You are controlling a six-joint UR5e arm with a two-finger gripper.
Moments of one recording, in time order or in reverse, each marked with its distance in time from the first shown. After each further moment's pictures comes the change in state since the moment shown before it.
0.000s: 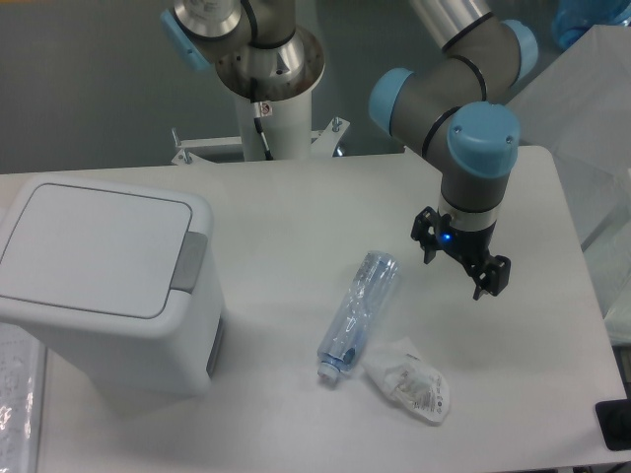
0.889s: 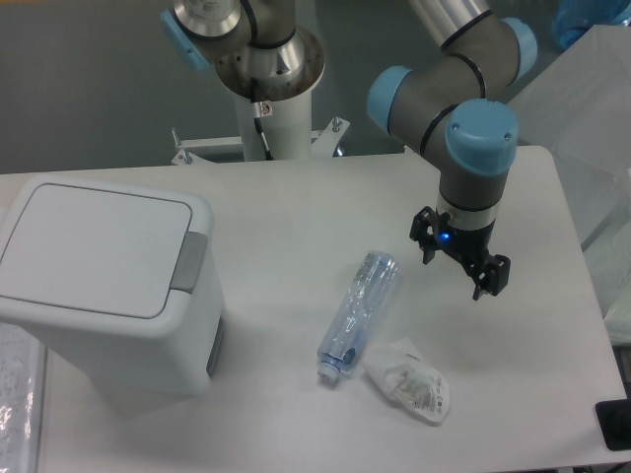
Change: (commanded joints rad) arm -0.024 0.009 0.000 0.020 -0.020 -0.113
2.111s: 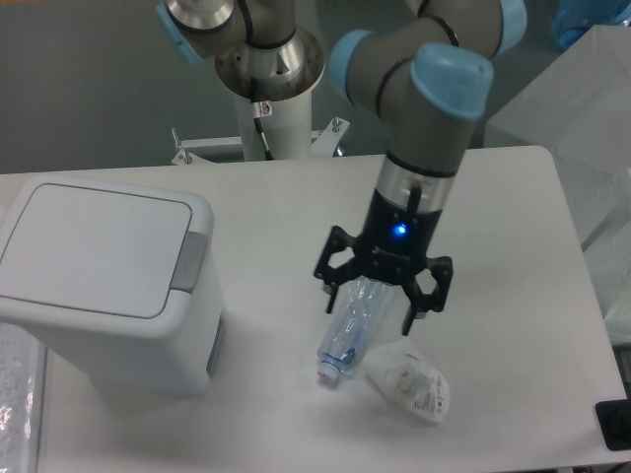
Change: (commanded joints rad) arm -0.129 0.126 0.163 0.002 -0.544 -0.778
